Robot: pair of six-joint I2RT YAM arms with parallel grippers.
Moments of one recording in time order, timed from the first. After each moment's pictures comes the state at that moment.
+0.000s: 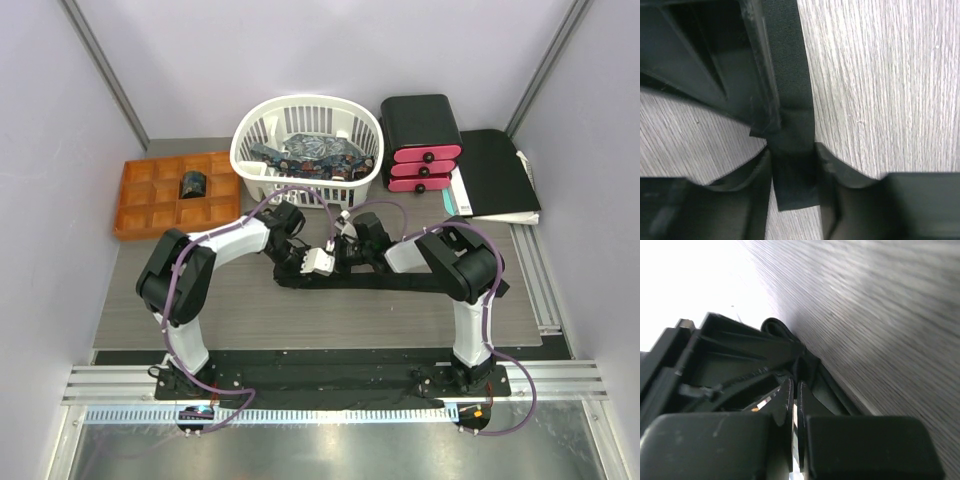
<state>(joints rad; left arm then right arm) -0.57 1.82 1.15 -0.72 0.51 1.15 0.58 2.00 0.88 0.49 -0.76 1.01</state>
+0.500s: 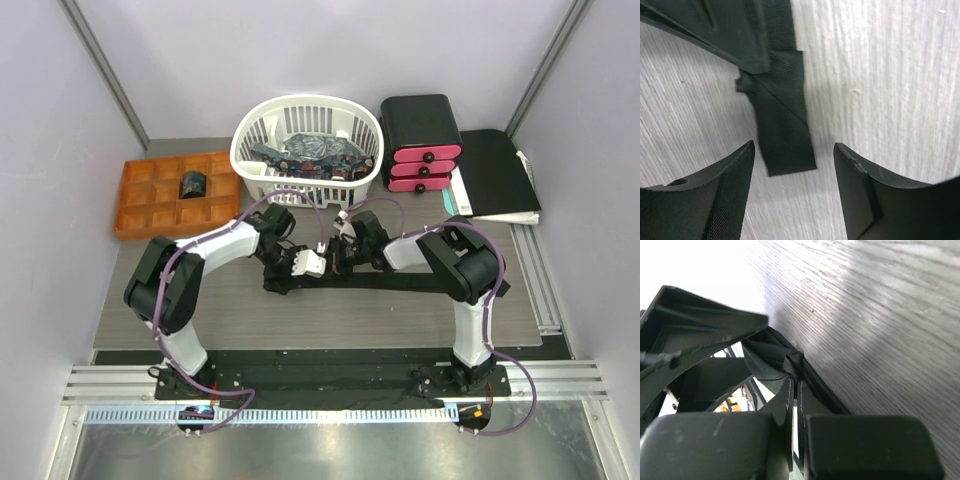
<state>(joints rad) -0.53 1.74 1.08 -0.73 0.45 1.15 0.58 1.99 0.92 0.33 -0.73 0.86</state>
